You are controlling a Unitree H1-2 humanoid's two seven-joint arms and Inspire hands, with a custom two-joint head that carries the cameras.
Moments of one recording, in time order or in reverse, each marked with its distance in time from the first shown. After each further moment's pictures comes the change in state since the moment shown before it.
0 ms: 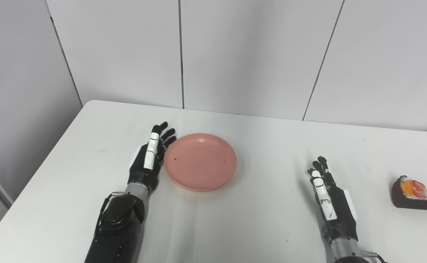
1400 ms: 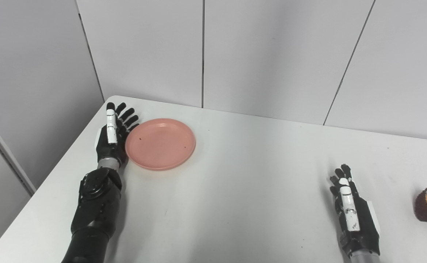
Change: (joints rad) left arm -0.181 0.160 0.225 0.352 -0.105 -0.151 0.093; right arm 0.020 -0.020 -0.023 -0.032 0.061 0.011 0.025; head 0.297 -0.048
